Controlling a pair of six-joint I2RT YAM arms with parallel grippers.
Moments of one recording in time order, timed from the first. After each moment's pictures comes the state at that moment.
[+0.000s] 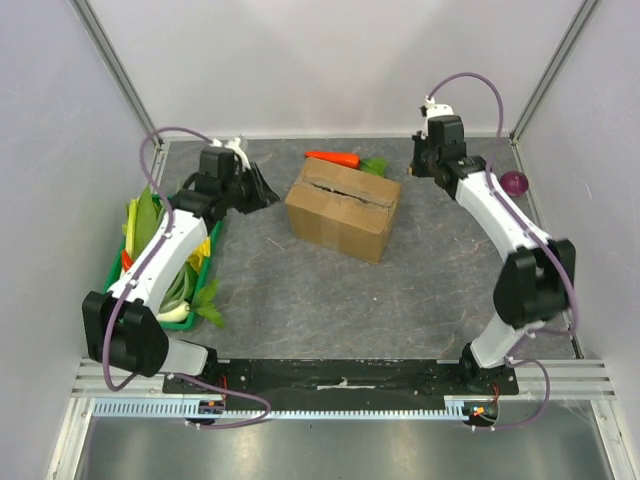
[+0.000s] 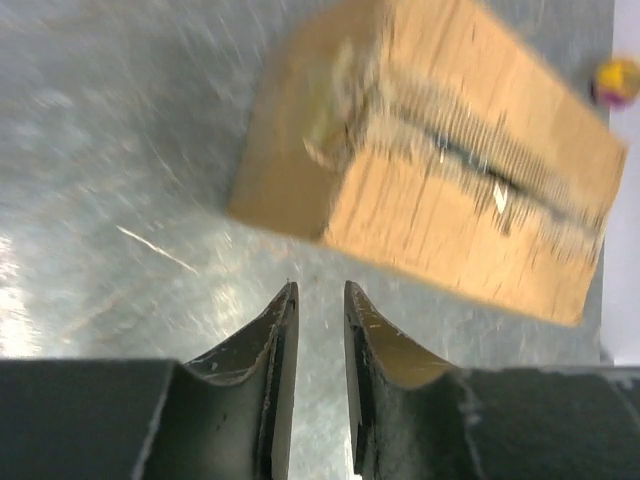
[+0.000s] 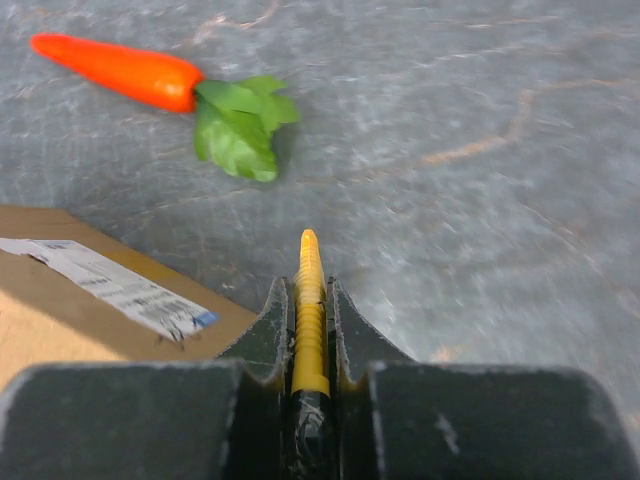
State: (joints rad) left arm -0.26 1.41 1.27 -0.49 0.20 -0.53; right arm 0.24 1.62 1.42 -0.39 0.17 0.17
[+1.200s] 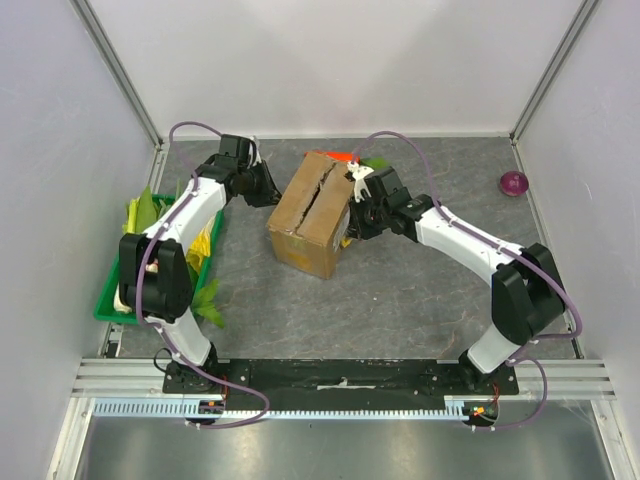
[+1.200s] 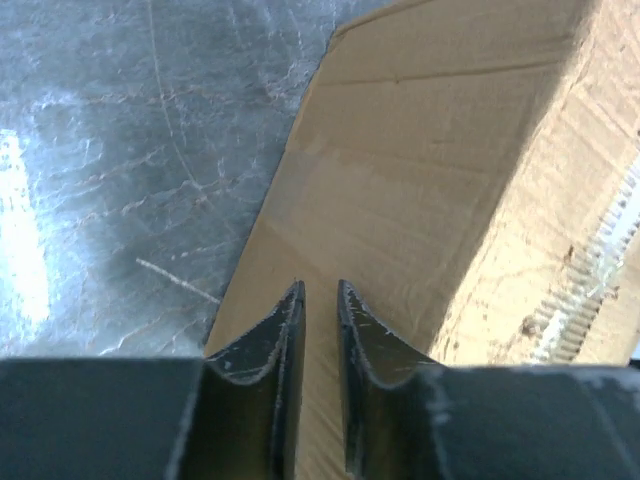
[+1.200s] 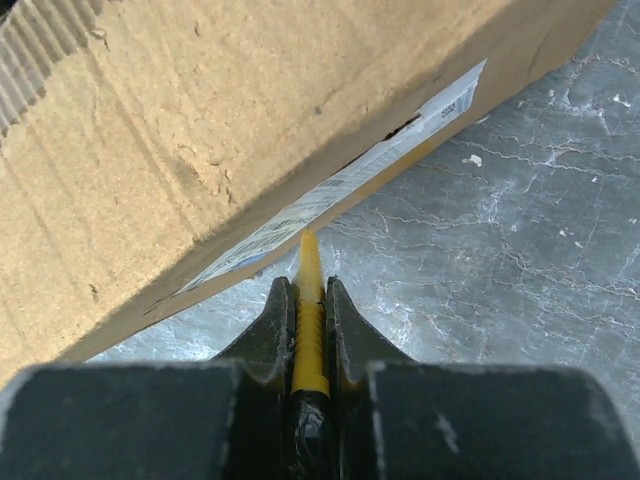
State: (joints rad) left arm -0.23 1.74 1.41 -0.53 0.27 -0.52; right arm 0.58 1.63 1.22 -0.40 -0.19 0.22
